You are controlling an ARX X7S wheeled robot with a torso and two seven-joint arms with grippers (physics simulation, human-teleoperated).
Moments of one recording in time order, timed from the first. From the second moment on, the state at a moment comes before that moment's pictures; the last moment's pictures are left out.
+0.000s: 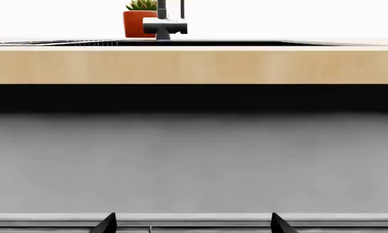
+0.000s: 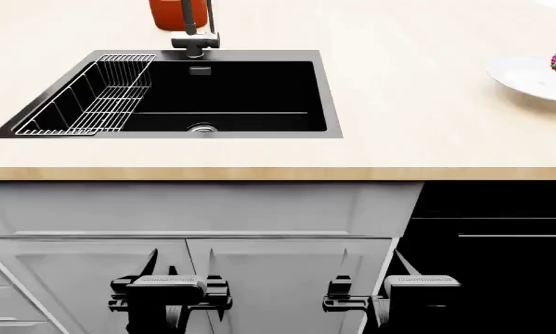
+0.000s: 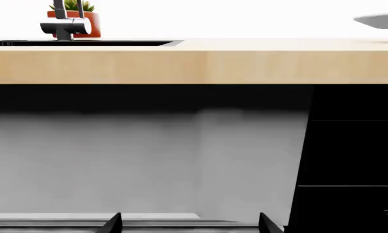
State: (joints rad) left arm 0.00 0.00 0.00 0.00 0.00 0.00 0.00; right arm 0.00 0.00 0.00 0.00 0.00 0.00 0.00
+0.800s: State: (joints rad) left arm -0.01 -0.07 0.09 0.00 -0.10 -0.05 -0.06; right arm 0.01 0.07 -0.08 0.02 0.09 -0.03 0.07
